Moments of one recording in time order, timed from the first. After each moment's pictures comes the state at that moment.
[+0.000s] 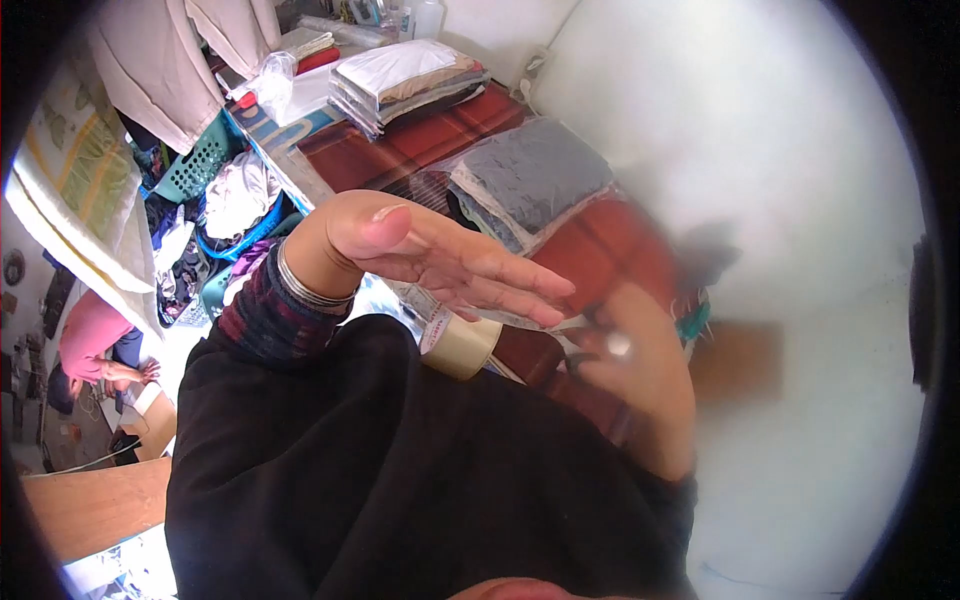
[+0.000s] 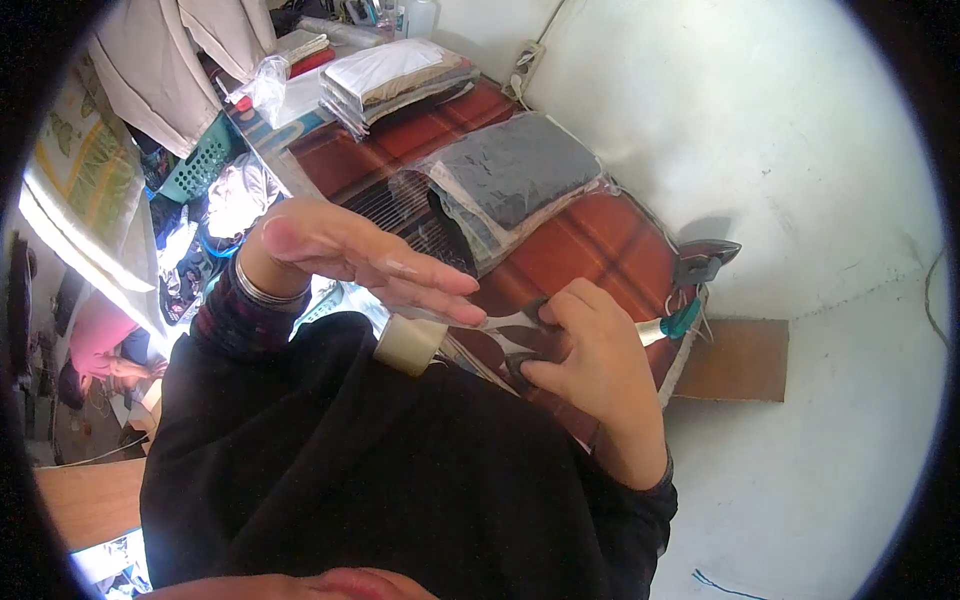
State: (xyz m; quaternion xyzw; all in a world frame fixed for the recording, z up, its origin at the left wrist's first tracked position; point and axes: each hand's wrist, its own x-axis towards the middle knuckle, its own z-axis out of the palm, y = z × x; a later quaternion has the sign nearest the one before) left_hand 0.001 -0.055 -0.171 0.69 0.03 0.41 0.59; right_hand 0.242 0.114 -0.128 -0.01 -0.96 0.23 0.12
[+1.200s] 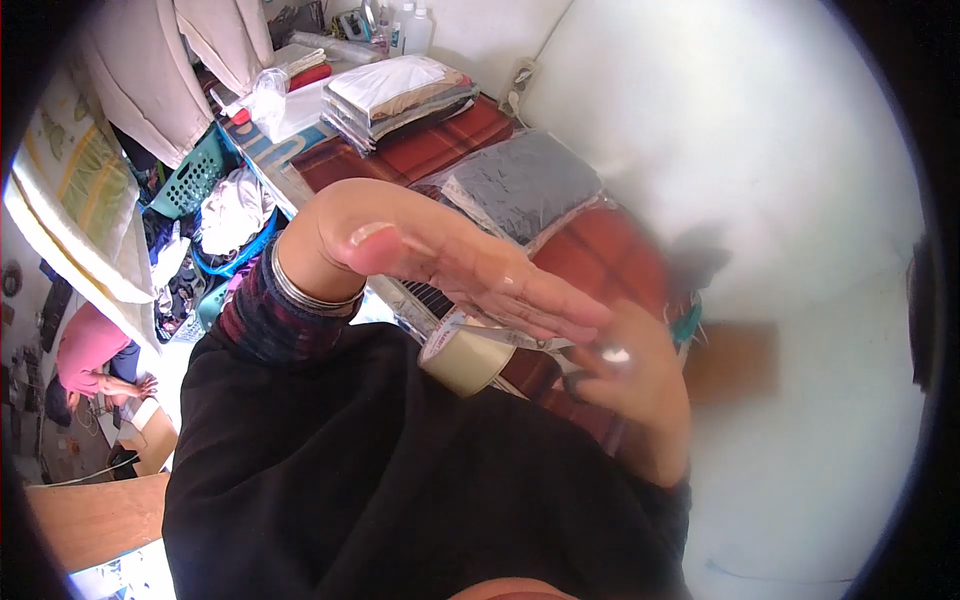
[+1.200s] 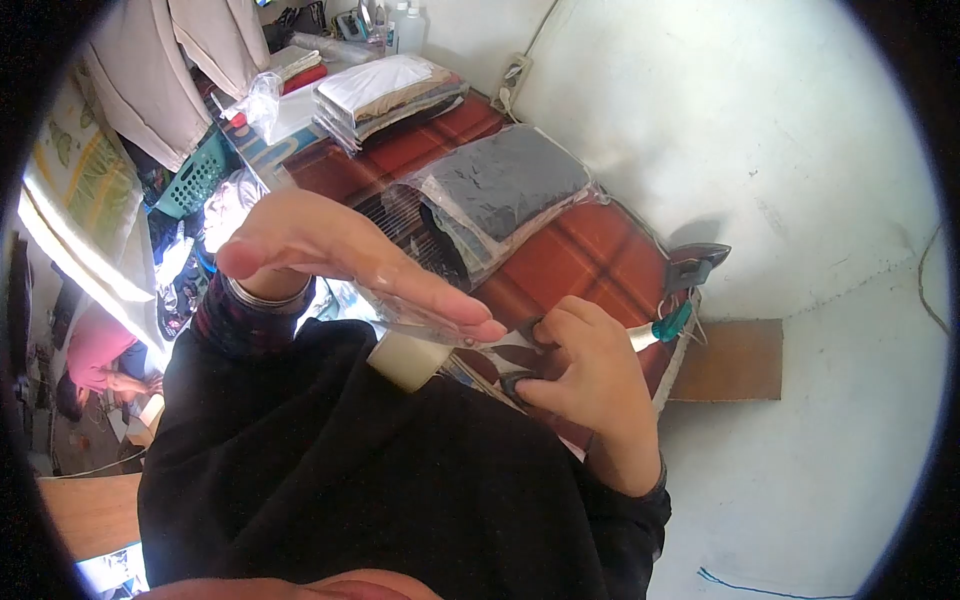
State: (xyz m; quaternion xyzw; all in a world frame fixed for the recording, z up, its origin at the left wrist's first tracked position) left_hand 0.018 -0.042 -0.120 0.79 -0.03 0.37 0.49; right_hand 0.249 0.114 -0.129 0.01 -0.96 0.25 0.15
